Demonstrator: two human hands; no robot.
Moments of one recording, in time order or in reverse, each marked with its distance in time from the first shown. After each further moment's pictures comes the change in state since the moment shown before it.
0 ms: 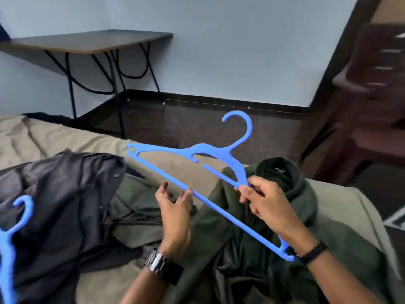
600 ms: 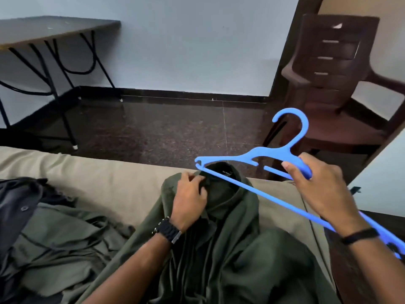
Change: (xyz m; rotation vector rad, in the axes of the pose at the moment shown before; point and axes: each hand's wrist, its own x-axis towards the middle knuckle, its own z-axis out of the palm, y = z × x) left_hand 0.030 -0.091 0.147 1.182 -0.537 0.495; right_hand 0.016 0.059 -0.206 -0.630 0.483 -0.026
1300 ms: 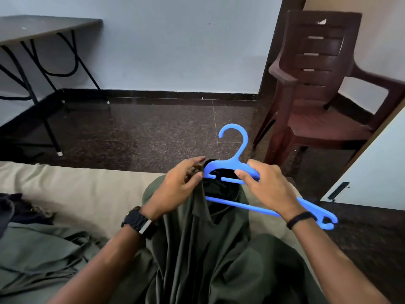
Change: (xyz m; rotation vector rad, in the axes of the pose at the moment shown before) left_hand 0.042 0.019 -0.033 -0.339 -0.164 0.286; right_hand 0.021 -0.006 0.060 0.051 -0.218 -0.016
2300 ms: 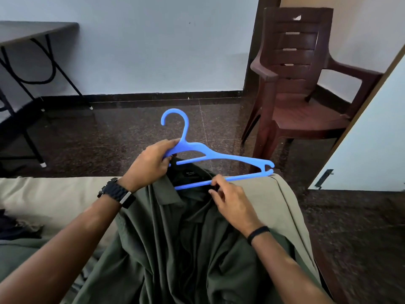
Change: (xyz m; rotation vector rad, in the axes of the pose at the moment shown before) left_hand 0.045 -0.019 -0.047 0.408 -0.068 0.164; right_hand -0.031 -0.006 0.070 0.183 -0.036 -0.080
